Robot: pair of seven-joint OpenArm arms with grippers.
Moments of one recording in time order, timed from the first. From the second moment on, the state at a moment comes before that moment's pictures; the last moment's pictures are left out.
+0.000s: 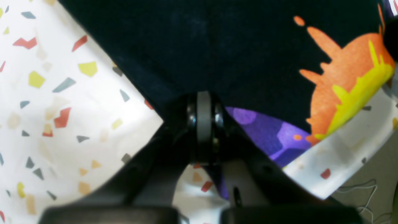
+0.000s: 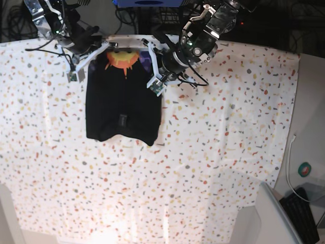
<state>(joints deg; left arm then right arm) 11.3 -11.0 30.6 84.3 -2.3 -8.2 30.9 -25.1 18.8 -19.0 94.5 35.0 -11.3 -33.2</state>
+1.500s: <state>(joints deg) 50.1 -21.3 14.4 107.1 -1.9 -7.5 30.4 -59.5 26.2 -14.1 102.3 29.6 -10.1 -31.9</state>
